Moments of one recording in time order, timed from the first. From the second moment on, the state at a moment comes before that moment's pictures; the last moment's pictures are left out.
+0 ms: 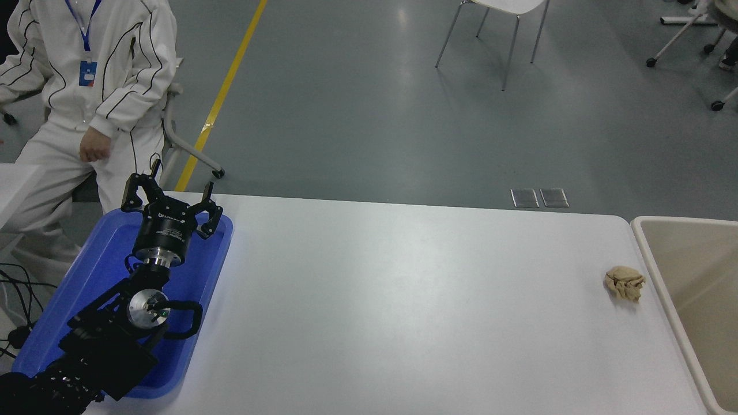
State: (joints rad) left arm -0.62 0.18 -0.87 -0.41 -0.09 -0.57 -0.51; right arm 1.61 -0.87 -1.41 1.08 -0.23 0.22 -0.06
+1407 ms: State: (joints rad) left arm -0.62 0.18 -0.87 -0.41 -0.09 -0.57 -0.51; right arm 2.36 -0.39 -1.41 1.42 -0.24 0.78 -0.06
